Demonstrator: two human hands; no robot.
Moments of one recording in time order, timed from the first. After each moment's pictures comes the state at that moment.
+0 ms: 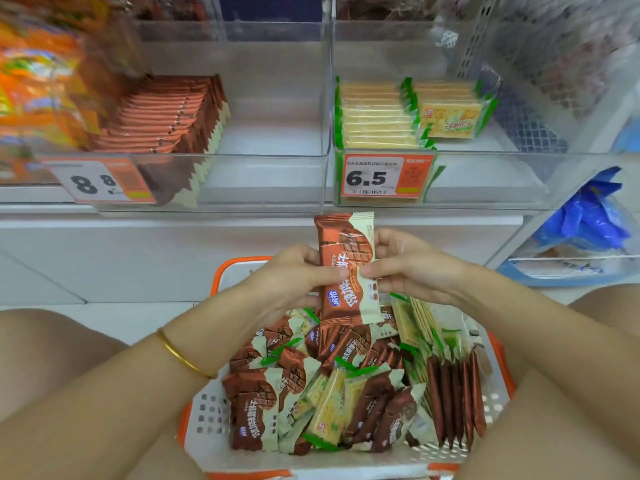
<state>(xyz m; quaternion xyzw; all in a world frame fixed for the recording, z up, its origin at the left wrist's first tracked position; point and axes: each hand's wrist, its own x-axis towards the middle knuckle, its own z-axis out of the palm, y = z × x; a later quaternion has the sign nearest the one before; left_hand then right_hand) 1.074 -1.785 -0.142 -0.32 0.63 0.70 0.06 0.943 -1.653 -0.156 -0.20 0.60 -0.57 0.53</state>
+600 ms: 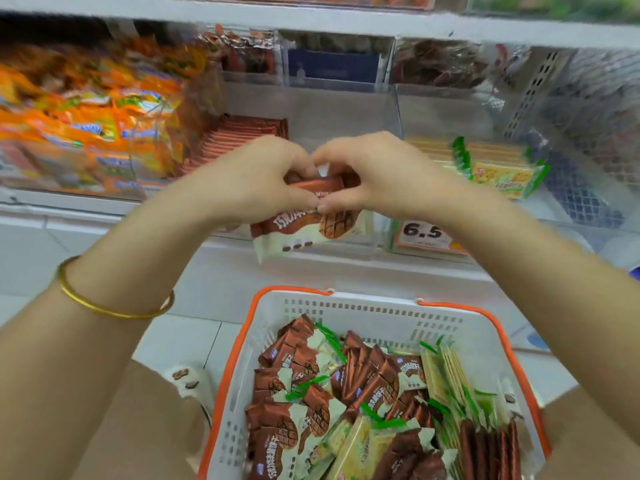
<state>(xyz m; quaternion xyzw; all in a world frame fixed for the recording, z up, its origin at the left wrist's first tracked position) 1.103 -1.876 0.001 -0.18 0.97 0.17 -0.07 0.973 -1.771 -0.003 -0.66 0.75 -0.11 -0.01</state>
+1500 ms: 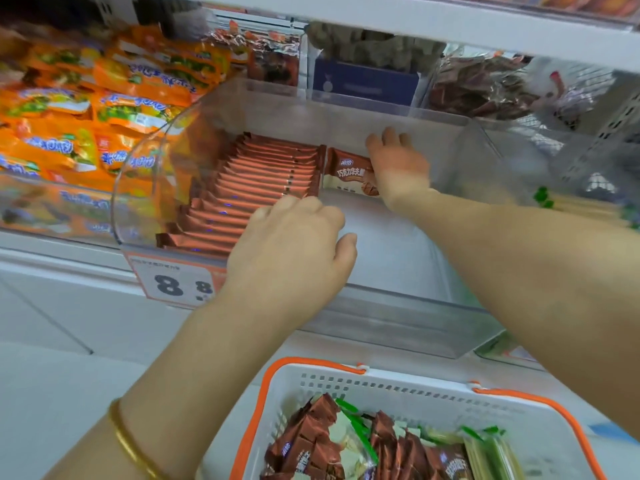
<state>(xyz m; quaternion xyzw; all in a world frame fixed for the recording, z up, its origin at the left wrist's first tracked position) 1.060 -1.965 -0.071 -0.25 0.96 0.06 -0.14 0.827 -1.977 -0.095 -0.44 0.88 0.01 -0.17</state>
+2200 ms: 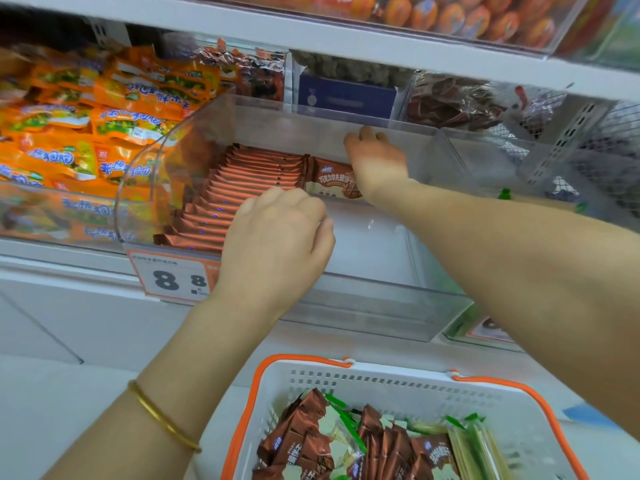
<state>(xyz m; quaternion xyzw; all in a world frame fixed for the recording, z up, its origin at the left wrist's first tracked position) 1.064 -1.965 -0.079 -0.21 0.93 0.03 -0.29 0.847 -1.967 -0.068 -0.45 0.87 0.03 -0.20</state>
